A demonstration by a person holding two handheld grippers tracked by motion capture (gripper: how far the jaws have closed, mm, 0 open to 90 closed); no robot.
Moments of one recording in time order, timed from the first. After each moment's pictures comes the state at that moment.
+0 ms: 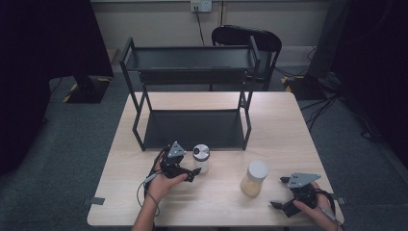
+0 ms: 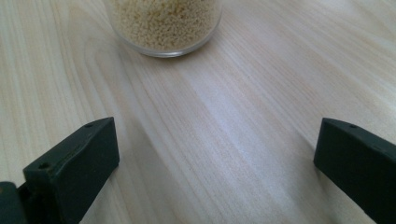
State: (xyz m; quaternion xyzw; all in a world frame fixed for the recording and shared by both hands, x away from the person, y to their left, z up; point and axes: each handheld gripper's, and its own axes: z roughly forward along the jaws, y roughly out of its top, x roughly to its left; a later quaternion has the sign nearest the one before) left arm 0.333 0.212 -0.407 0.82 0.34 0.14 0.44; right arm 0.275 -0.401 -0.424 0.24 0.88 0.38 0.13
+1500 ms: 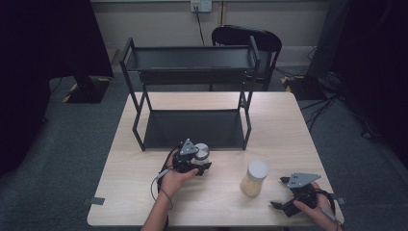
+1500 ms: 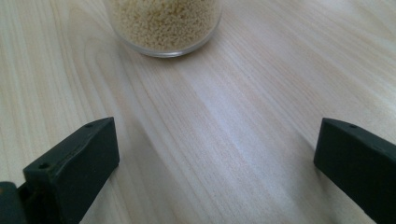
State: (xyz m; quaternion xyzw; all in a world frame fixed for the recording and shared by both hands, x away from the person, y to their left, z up) left arm 0.353 0.187 -0.417 0.83 0.30 0.14 0.46; right arm 0.275 -0.401 -0.424 0.25 0.88 0.38 0.13
